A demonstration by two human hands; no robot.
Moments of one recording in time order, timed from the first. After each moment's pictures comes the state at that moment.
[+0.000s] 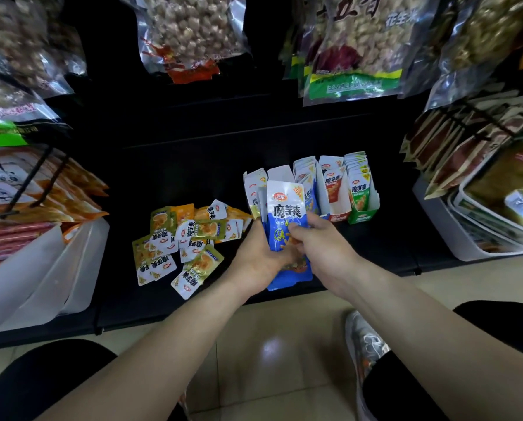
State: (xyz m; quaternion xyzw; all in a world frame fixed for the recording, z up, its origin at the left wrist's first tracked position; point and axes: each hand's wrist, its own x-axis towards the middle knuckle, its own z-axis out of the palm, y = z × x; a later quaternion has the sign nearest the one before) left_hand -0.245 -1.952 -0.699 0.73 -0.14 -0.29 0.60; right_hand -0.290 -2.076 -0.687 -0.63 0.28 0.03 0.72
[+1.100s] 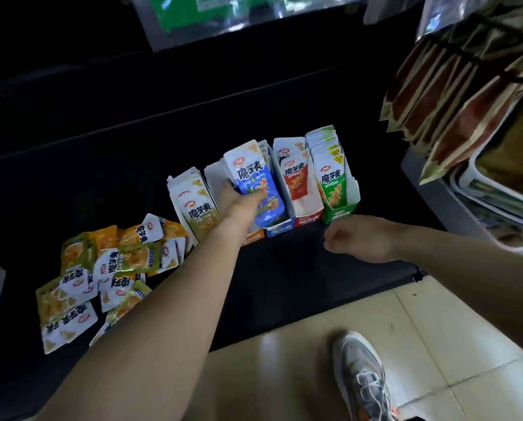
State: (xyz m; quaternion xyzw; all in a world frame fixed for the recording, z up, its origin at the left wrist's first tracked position) left_hand -0.093 -2.146 -0.843 0.78 0.04 -0.21 0.59; right_hand -0.255 -2.304 -0.789 -0.90 0.17 0.28 0.29
